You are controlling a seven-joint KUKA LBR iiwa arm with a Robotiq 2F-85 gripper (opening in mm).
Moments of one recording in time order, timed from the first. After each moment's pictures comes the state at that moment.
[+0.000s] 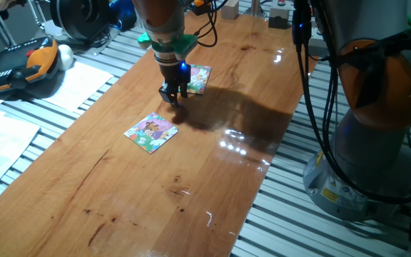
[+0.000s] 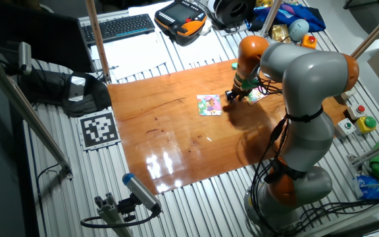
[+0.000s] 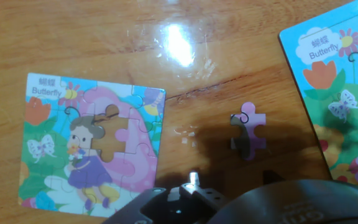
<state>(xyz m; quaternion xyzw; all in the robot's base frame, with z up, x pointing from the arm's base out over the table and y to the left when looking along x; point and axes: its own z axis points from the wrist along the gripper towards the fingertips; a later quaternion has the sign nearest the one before) 0.525 -0.062 0.042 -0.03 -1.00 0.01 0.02</state>
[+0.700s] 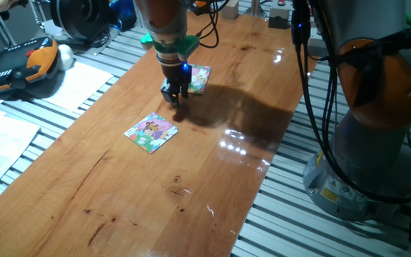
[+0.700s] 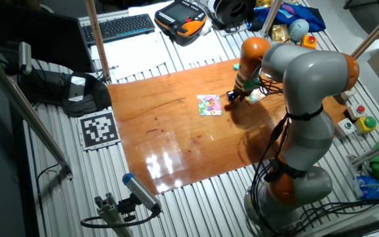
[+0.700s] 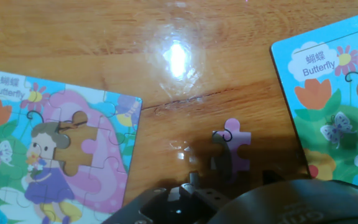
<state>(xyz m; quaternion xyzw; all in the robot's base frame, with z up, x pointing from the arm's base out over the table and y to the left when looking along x) 0.526 -0.072 0.034 -0.02 -1.00 0.00 0.01</state>
